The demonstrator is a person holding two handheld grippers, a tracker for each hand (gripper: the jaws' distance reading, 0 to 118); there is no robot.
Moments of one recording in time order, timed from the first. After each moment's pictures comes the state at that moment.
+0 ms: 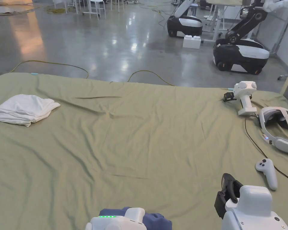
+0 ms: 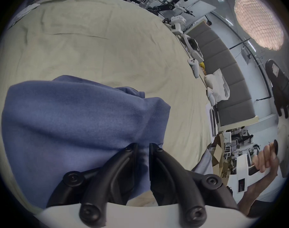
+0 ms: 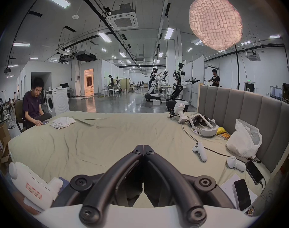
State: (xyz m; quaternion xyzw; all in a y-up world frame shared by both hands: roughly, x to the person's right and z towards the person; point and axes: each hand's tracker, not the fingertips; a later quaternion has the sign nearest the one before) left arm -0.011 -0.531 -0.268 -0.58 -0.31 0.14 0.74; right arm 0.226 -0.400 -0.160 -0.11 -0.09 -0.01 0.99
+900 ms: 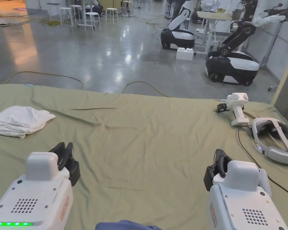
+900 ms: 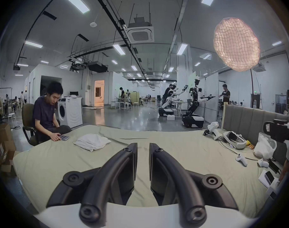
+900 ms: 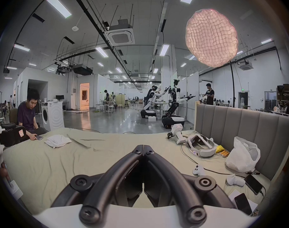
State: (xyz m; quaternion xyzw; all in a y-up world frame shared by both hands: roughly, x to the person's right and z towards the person) left arm -0.136 -0.361 -0.257 -0.05 -0.04 0.01 1.00; right arm 0.204 -0.352 -0.196 -0.03 -0.12 0.00 0.99
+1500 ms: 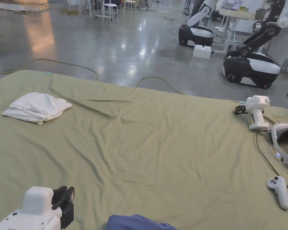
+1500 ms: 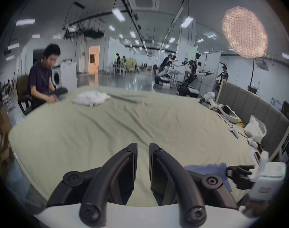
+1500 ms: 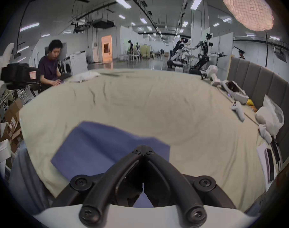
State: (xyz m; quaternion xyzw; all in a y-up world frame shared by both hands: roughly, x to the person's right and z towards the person) left arm -0.201 -0.444 -0.221 -0.25 -0.08 0.06 0.96; right arm 0.110 -0.529 -0.166 -0.29 0.01 0.01 0.96
